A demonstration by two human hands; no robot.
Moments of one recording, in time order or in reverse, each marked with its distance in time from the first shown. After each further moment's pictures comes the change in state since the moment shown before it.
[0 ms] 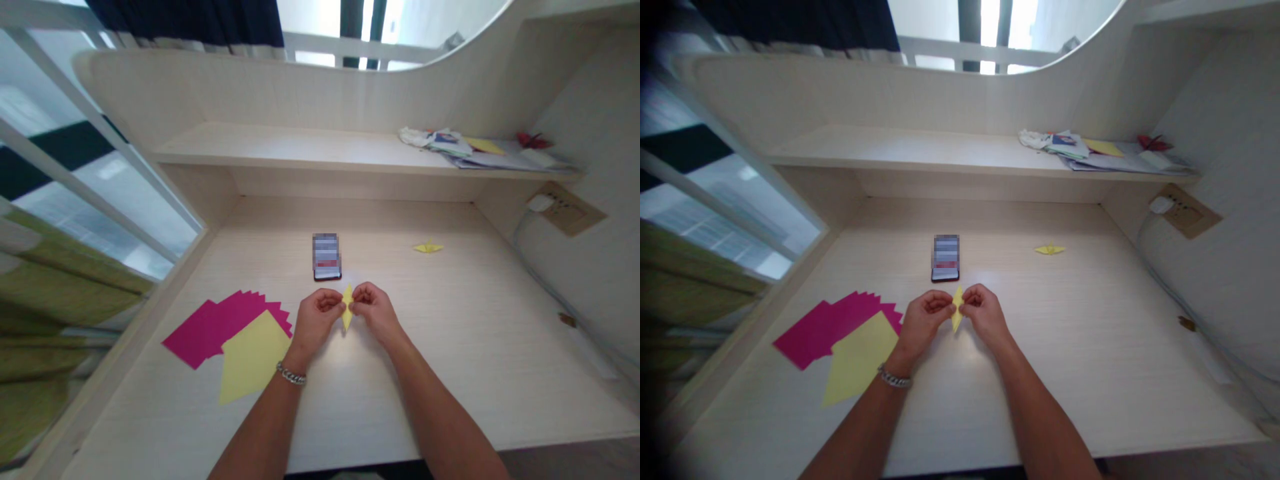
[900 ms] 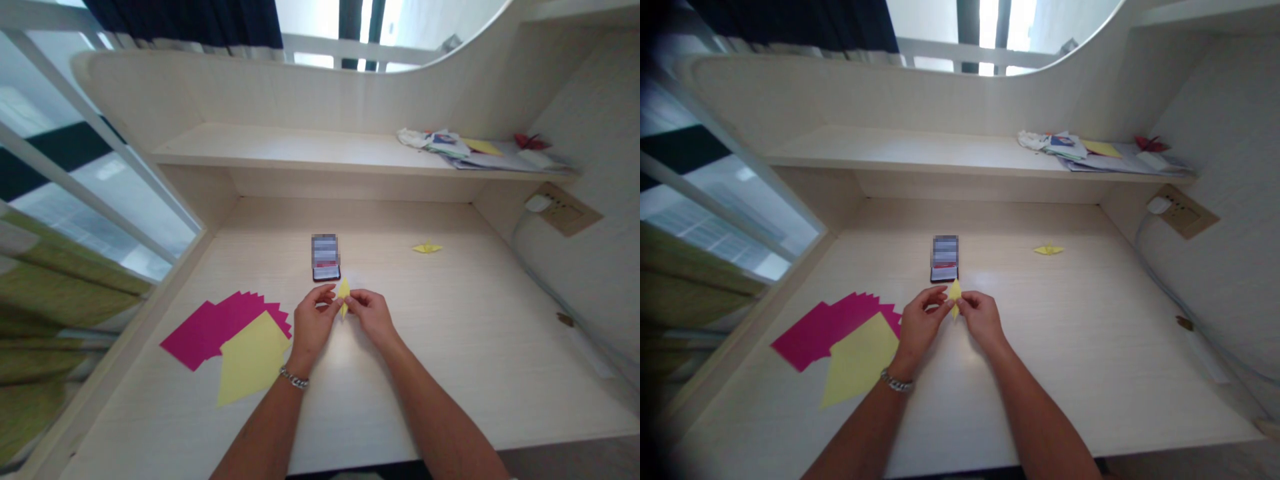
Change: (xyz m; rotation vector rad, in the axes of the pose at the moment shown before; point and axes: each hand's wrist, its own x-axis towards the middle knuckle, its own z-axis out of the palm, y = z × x) left_hand -0.003 0.001 0.002 0.253 0.156 0.118; right_hand 0.004 0.015 0.004 -0.144 0.049 0.011
